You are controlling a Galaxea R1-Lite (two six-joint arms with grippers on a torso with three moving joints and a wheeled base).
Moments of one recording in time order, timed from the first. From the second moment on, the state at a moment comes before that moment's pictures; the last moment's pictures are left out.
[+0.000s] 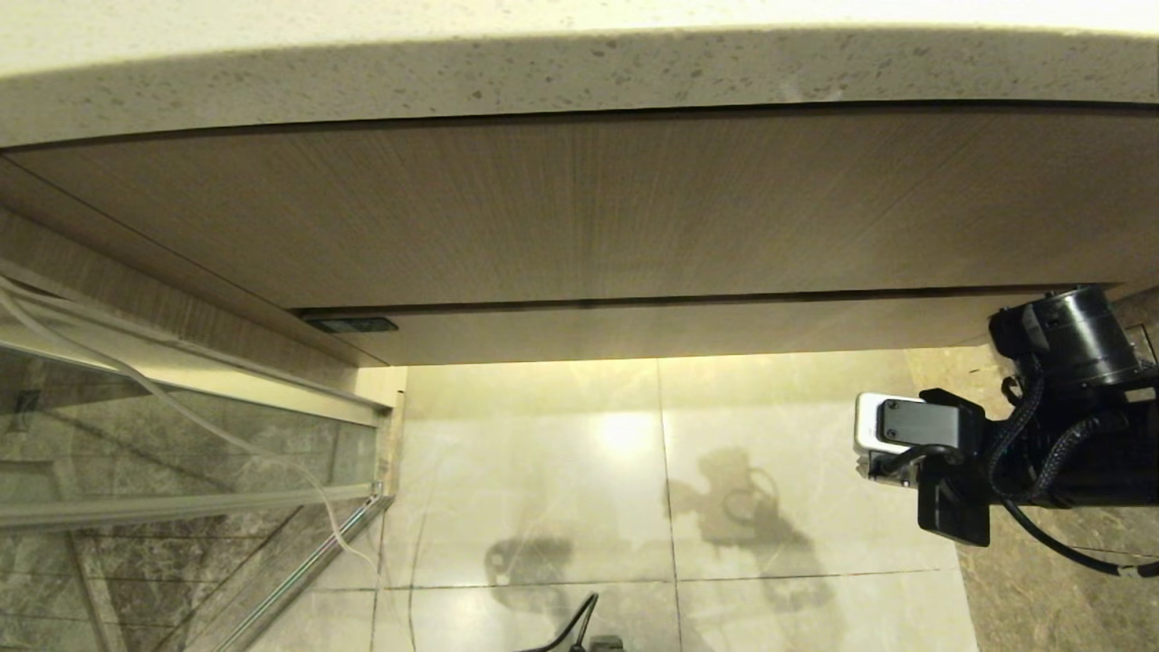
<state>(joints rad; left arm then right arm) 0.00 0.00 0.00 -0.23 0.00 -0.01 0.29 1.52 -0.82 0.06 0.08 -1.06</state>
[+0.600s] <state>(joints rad) 0.00 0.00 0.00 -0.23 0.00 -0.01 0.29 1.55 -0.81 -0.07 0.07 -1.09</state>
